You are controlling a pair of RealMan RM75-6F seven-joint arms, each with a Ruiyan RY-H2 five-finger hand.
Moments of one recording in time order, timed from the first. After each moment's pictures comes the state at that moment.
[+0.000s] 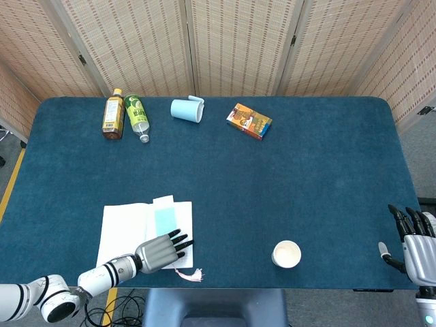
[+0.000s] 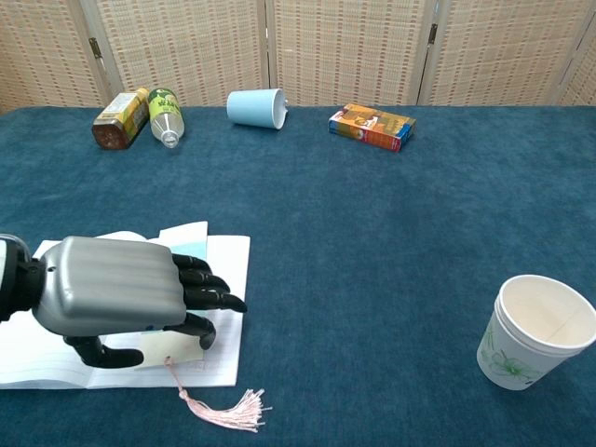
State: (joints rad) left arm -0.89 -1.27 0.11 -1.78 1.44 0.63 0.70; right arm -0.02 -1.13 0.04 -1.60 -1.48 1.52 -0.03
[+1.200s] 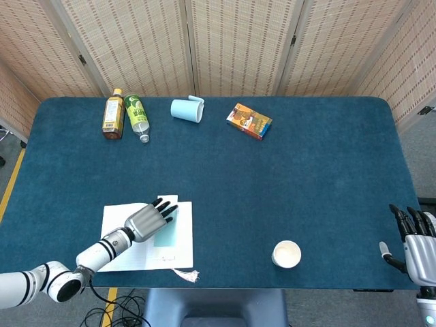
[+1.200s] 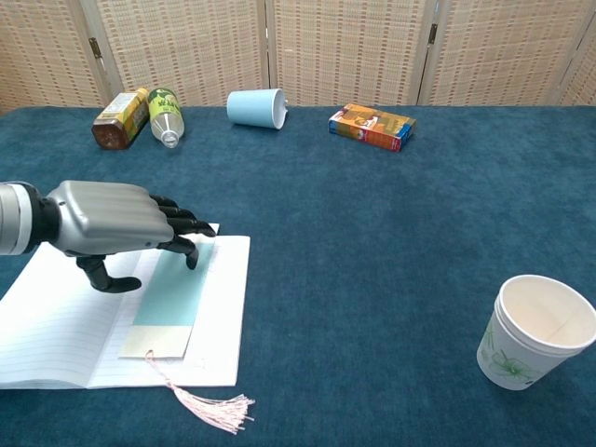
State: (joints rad) left arm -0.91 -1.31 0.05 -1.62 1.20 0.67 0.68; right arm -0.02 -1.13 0.05 -1.61 -1.48 1.53 -0.03
